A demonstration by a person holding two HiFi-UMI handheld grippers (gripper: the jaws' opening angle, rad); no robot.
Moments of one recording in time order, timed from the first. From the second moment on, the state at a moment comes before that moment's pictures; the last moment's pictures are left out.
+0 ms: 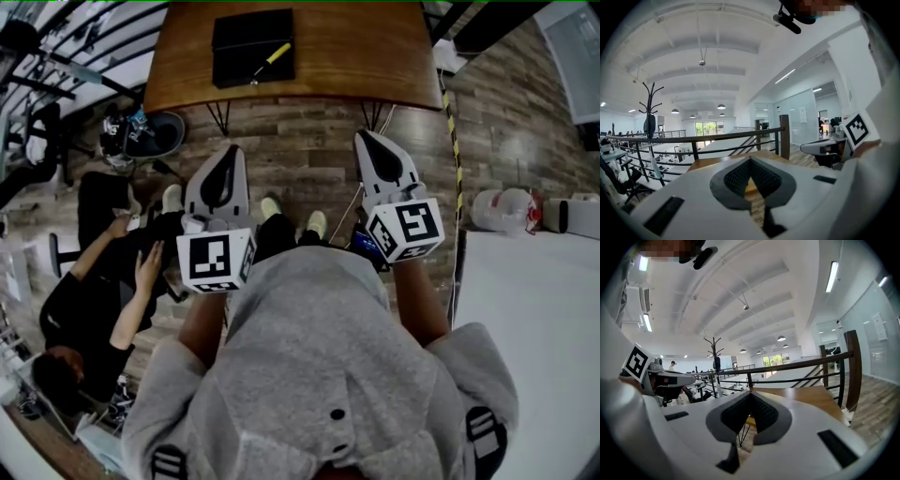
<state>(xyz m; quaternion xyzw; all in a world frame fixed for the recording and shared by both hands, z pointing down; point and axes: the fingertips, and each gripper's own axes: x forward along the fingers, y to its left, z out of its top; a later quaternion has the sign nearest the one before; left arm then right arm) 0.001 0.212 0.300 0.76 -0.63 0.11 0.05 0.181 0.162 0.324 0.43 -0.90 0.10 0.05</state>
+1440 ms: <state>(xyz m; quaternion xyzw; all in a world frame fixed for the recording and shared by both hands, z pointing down) -0.102 0.026 0.338 0.78 -0.62 0.09 0.09 0.059 -0.011 0.352 0.42 -0.90 0.11 0.08</state>
